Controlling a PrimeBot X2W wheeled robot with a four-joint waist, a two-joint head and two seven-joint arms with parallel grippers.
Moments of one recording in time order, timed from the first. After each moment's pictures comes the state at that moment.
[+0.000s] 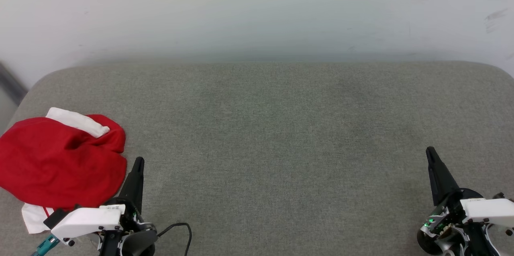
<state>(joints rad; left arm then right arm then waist) -0.10 0.06 0.10 0.24 -1.62 -0.13 0.10 -0.10 -0.06 -0.10 0.24 1.62 0.13 0.11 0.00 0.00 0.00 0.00</state>
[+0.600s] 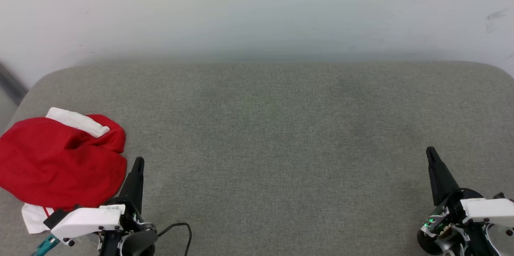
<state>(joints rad) -0.10 0.06 0.10 0.24 -1.62 -0.13 0.10 -0.10 -0.06 -0.11 0.24 1.62 0.13 0.11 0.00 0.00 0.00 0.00</state>
